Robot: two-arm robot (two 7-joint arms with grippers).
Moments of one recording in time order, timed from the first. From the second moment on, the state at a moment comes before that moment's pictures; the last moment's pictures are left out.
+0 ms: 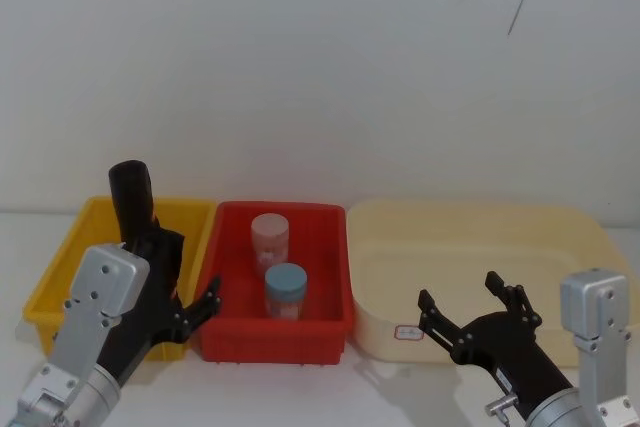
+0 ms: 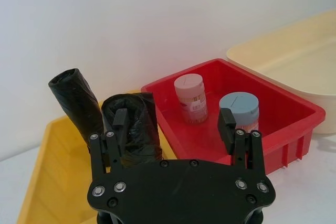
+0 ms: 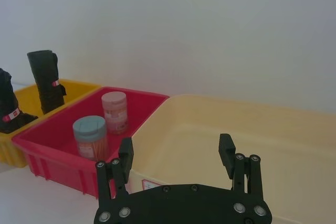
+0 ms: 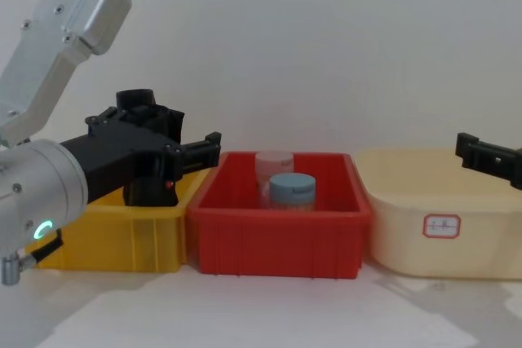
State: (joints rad) left arm -0.24 0.38 0.45 -1.63 -0.20 0.01 -0.01; right arm -0.01 0.34 -0.23 -1.77 0.29 0.03 0.07
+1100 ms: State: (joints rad) left arm -0.25 0.37 0.39 -1.65 -0.20 -0.03 0.01; right arm -0.01 0.34 -0.23 -1.77 0.29 0.03 0.07
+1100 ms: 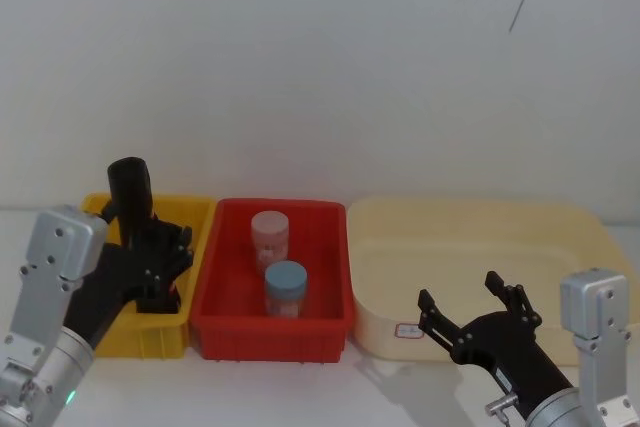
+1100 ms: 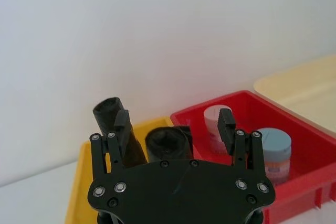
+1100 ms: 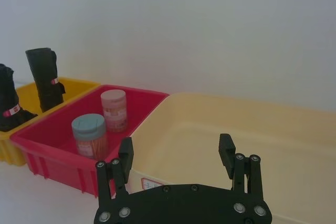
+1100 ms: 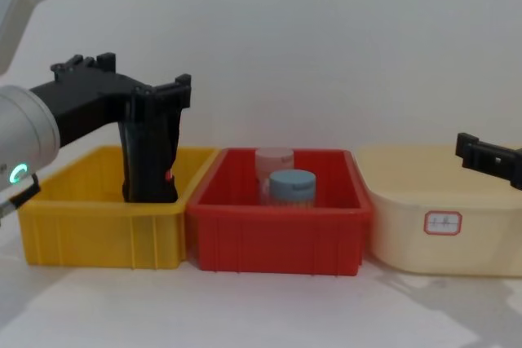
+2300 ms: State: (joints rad) left arm -0.21 0.37 0.33 -1.66 -0.25 0.05 -0.04; right arm -0.01 0.34 -0.23 -1.77 0.29 0.03 0.07
